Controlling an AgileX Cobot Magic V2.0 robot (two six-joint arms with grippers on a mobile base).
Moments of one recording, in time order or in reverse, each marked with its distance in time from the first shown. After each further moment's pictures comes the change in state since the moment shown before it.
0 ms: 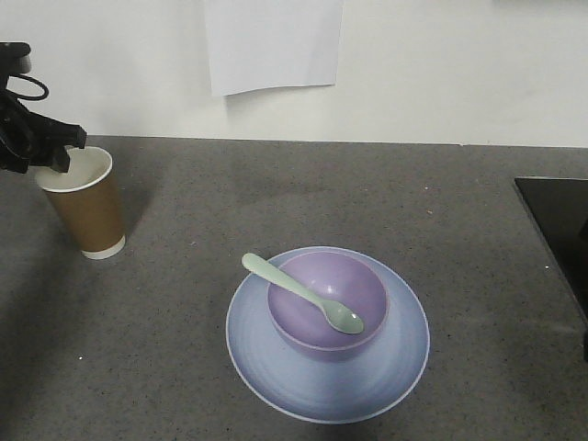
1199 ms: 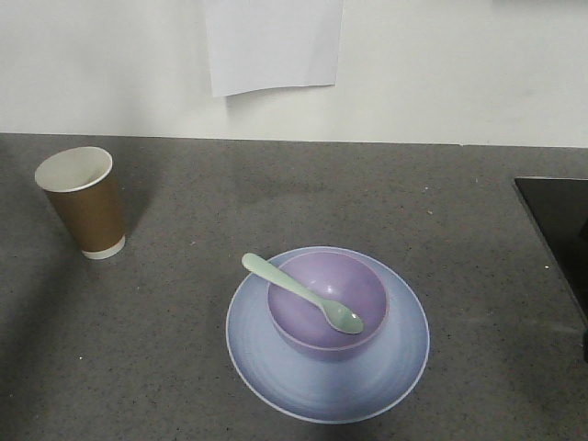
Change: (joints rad) left arm -0.074 -0.365 -0.001 0.303 -0.003 -0.158; right arm 0.000 0.000 0.000 0.000 0.000 0.000
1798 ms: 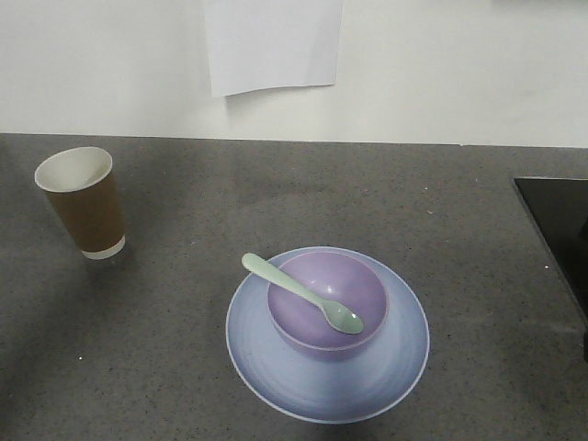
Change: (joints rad) left arm -0.446 -0.216 0.002 0.497 0.119 -0.170; right arm 0.000 0.000 0.000 0.000 0.000 0.000
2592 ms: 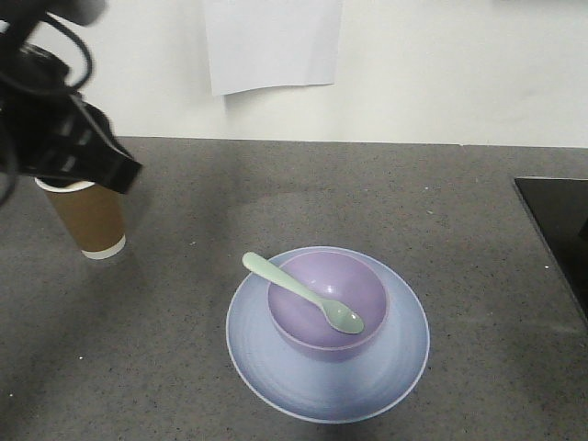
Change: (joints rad) left arm -0.031 0.095 0.056 -0.657 0.165 0.296; right arm 0.000 0.000 0.000 -0.045 0.001 0.000
